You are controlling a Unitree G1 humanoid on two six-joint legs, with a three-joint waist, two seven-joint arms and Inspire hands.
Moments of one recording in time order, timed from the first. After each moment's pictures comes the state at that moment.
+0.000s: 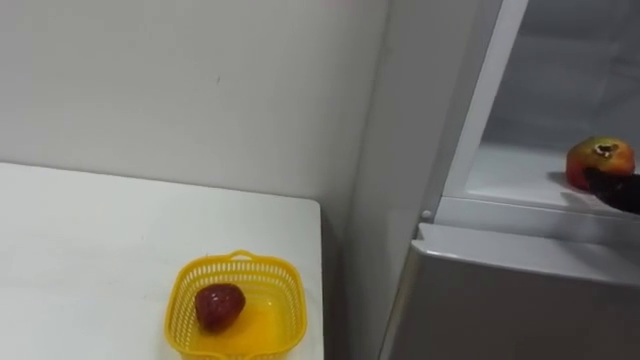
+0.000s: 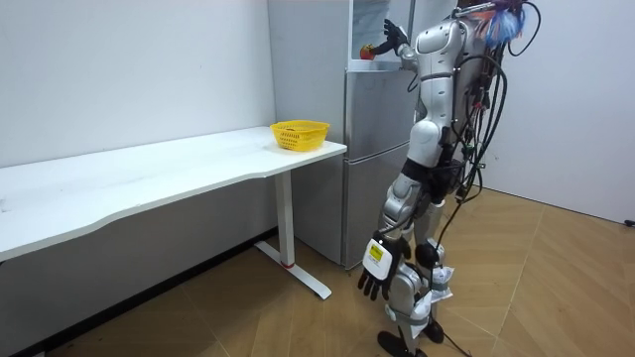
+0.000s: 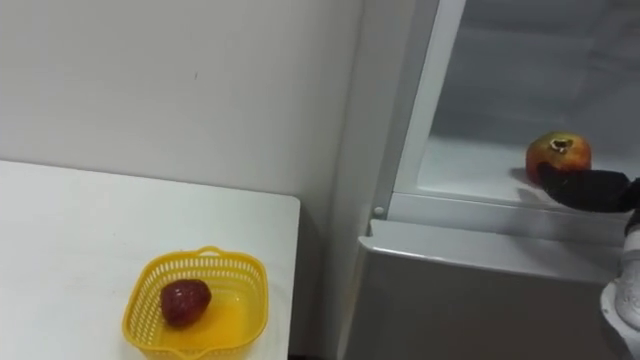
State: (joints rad) left arm 0.28 0.31 0.06 1.08 0.28 0.11 -0.05; right arm -0.46 -0.64 -0.12 0.31 0.15 0.00 -0.51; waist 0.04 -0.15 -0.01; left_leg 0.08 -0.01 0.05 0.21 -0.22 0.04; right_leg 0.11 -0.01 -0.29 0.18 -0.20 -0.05
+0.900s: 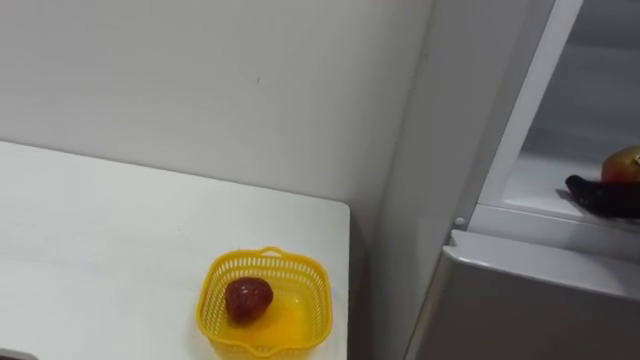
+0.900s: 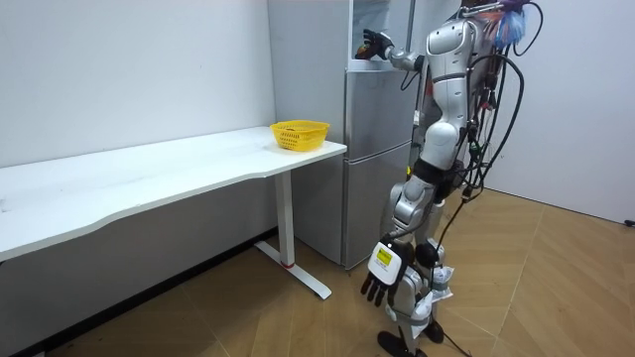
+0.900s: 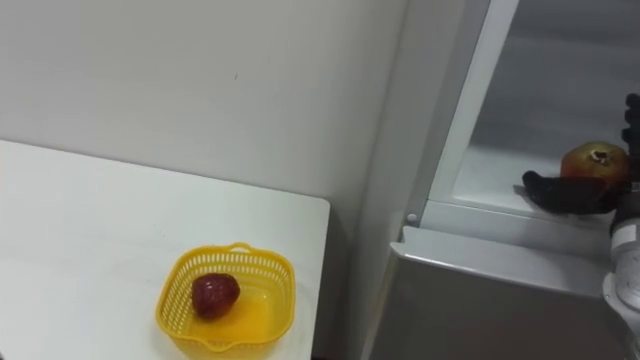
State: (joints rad) left arm 0.31 0.31 0.07 1.03 0.32 0.13 -0.02; right arm -0.57 -0.71 -0.02 0.54 0.23 0.00 -0.37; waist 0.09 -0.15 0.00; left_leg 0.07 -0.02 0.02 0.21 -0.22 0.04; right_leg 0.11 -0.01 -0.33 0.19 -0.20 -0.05
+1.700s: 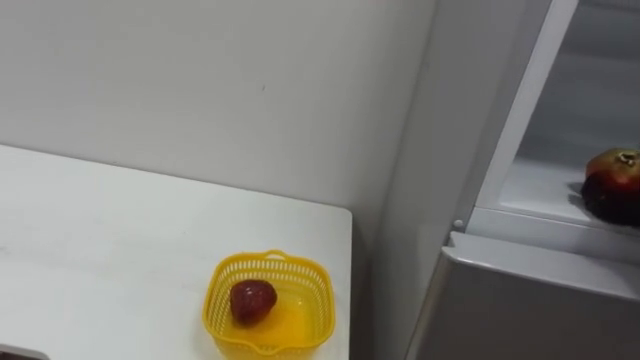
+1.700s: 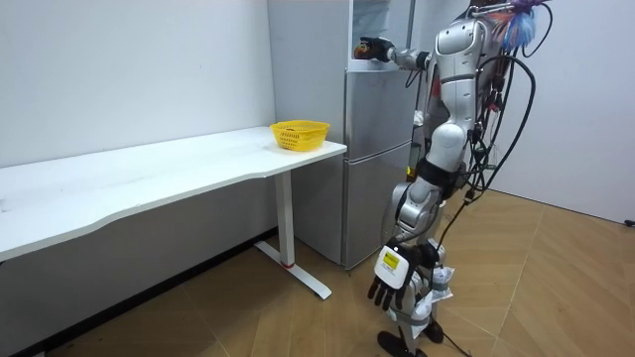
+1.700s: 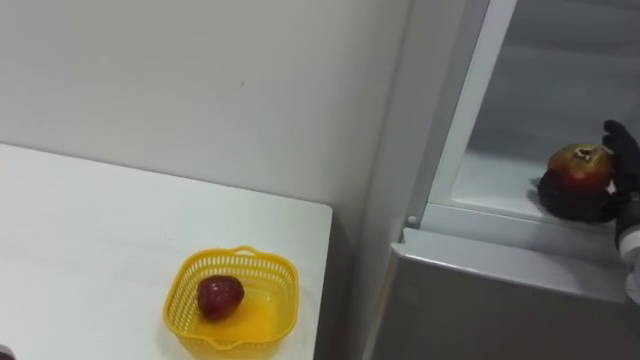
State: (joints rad) left arm 0.30 0.31 0.07 1.04 0.32 0.16 -0.04; right arm -0.67 -0.74 -0.01 0.79 0.25 -0.02 -0.13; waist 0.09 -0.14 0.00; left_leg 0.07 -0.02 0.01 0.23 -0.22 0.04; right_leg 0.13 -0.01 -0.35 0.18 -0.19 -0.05
